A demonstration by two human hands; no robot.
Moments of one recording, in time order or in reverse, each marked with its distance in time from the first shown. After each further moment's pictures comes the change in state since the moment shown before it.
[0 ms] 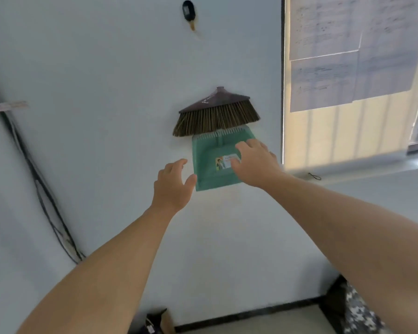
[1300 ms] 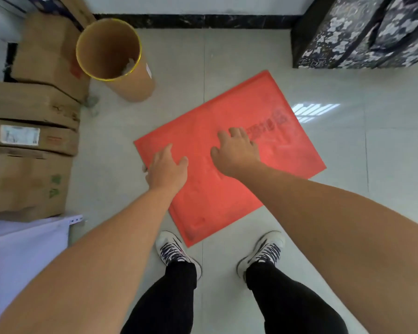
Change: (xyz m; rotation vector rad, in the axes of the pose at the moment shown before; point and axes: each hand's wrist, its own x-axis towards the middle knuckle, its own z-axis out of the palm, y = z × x) left_hand -0.700 -0.020 0.448 0.115 -0.719 -1.014; right_hand -0.636 0.345 0.371 -0.068 -1.035 0.192
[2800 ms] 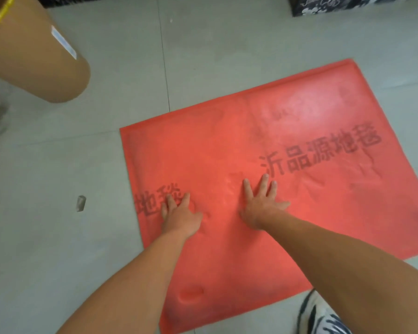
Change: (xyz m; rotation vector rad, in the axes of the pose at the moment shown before) left_hand 0.176 -0.115 0.355 0.348 -0.324 0.029; right_hand 0.144 0.218 0.362 -0.108 -0.360 0.384
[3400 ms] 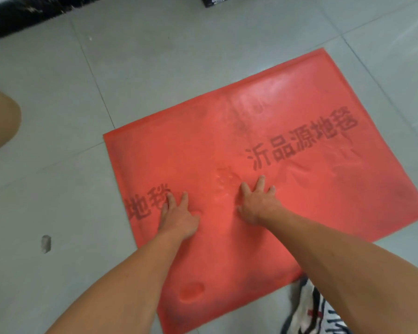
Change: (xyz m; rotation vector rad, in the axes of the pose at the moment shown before) left_hand -0.018 0.048 0.036 0.369 -0.088 0.261; right_hand -0.028 0.078 0.044 0.278 -0.008 0.090
